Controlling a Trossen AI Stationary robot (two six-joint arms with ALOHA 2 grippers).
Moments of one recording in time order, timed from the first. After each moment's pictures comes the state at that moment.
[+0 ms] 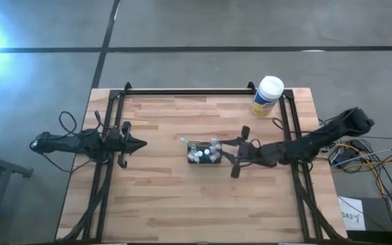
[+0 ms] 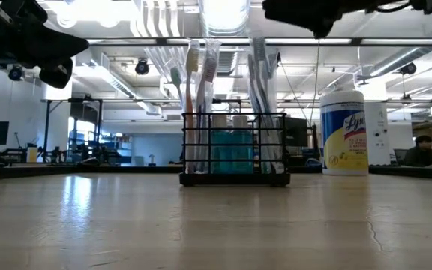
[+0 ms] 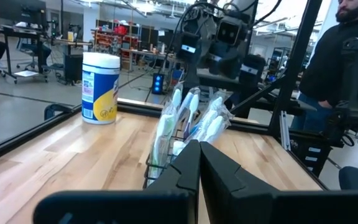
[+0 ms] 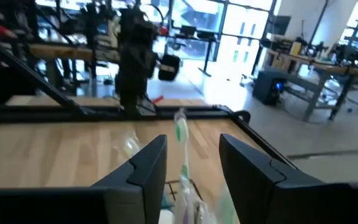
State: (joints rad) left arm -0.13 0.05 0.11 -0.05 -0.18 -0.16; right arm 0.33 1.28 0.62 0.58 0.63 -0.05
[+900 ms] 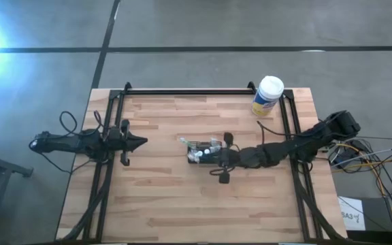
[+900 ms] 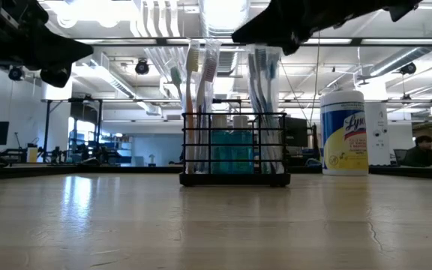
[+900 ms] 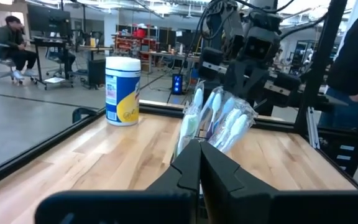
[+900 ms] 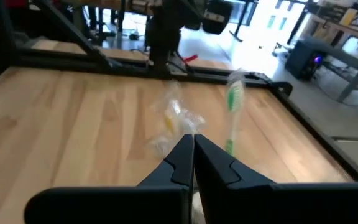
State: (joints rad) left arm -0.13 0.07 0.11 -0.04 -0.26 -0.10; right arm 0.28 1.48 0.77 0.43 0.46 -0.02
